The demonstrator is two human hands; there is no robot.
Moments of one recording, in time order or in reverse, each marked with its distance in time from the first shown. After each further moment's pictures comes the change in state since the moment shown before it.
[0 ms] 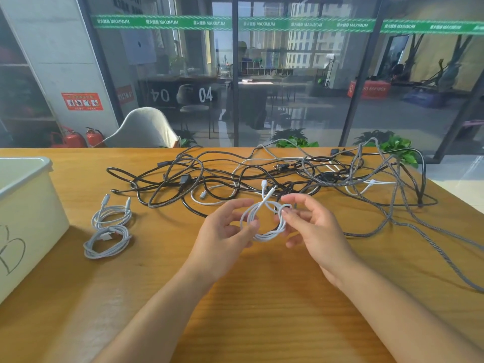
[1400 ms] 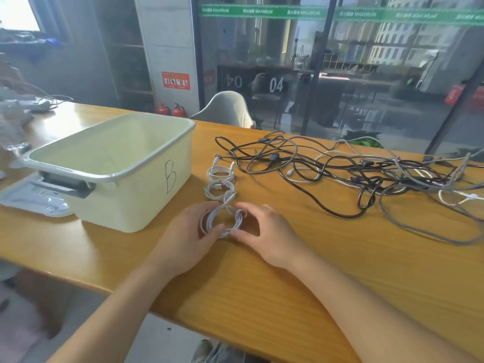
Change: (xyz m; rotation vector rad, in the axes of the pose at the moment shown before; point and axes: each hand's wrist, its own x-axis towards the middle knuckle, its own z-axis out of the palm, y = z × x) left_hand -0.148 -0.003 -0.184 0.911 0.313 0.013; right_hand -0.054 0.008 0.199 -0.756 -0.545 -0.342
